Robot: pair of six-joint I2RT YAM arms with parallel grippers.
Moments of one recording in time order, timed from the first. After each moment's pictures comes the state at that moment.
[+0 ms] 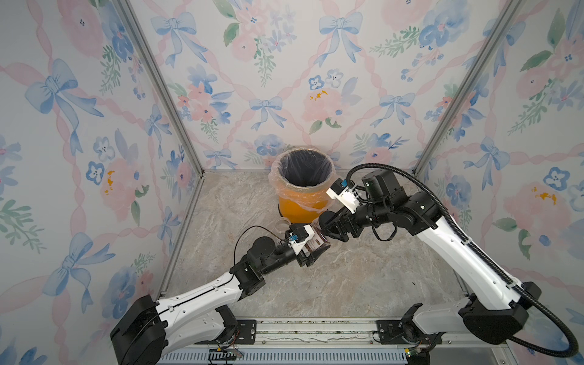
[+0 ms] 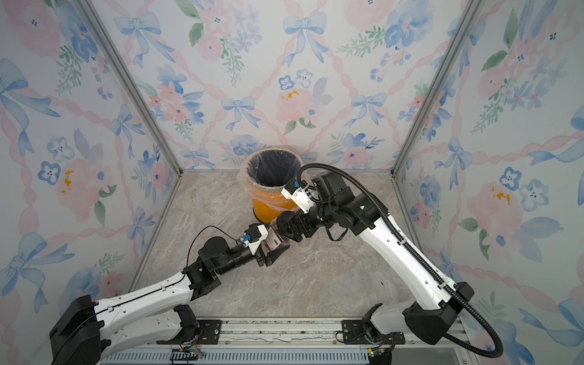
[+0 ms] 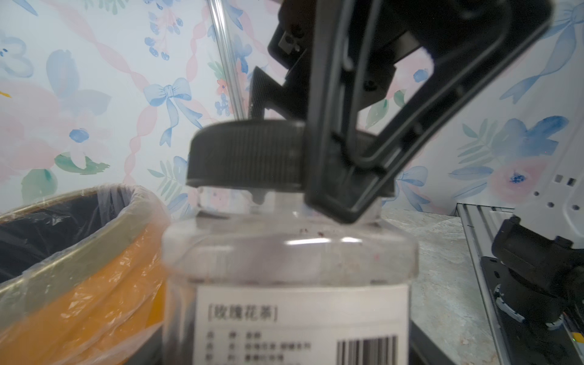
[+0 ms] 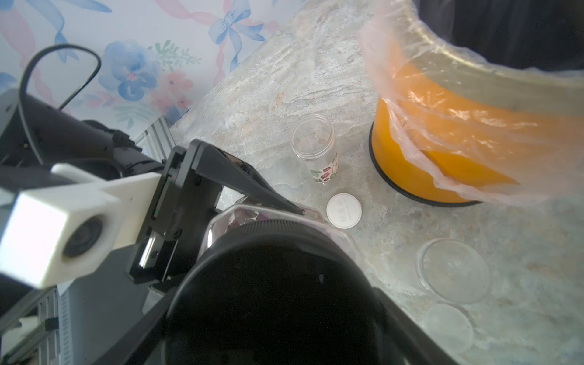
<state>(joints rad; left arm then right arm) -0.87 1.03 0.51 0.55 0.21 0.14 0.69 1.53 1.79 -1.08 -0.46 -0.07</state>
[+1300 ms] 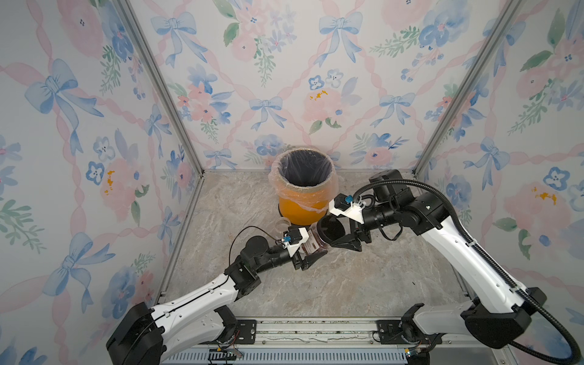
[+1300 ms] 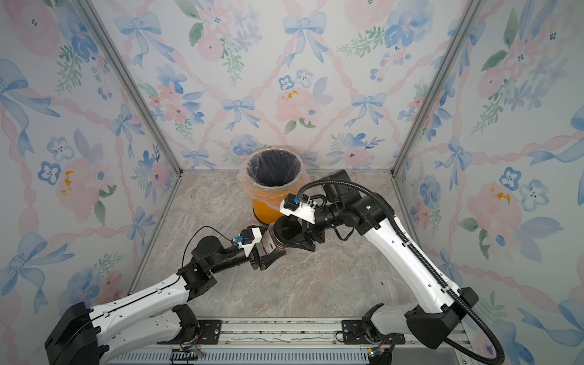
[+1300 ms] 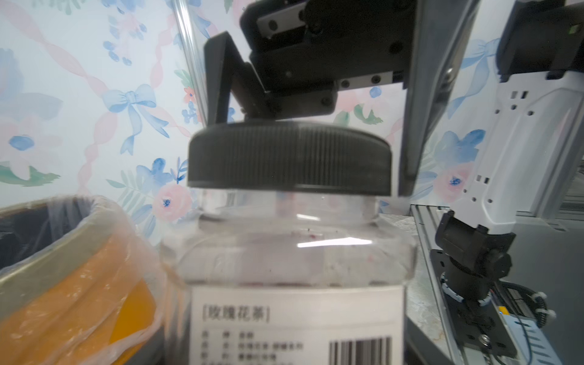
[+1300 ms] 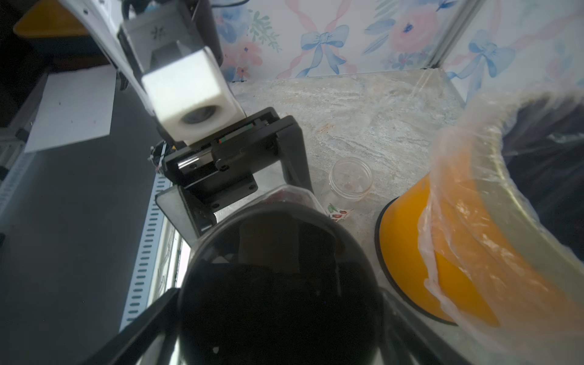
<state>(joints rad) -0.80 0.98 0.49 0.55 0.33 0.11 0.59 1.47 1.74 -1.07 -0.69 -0.57</state>
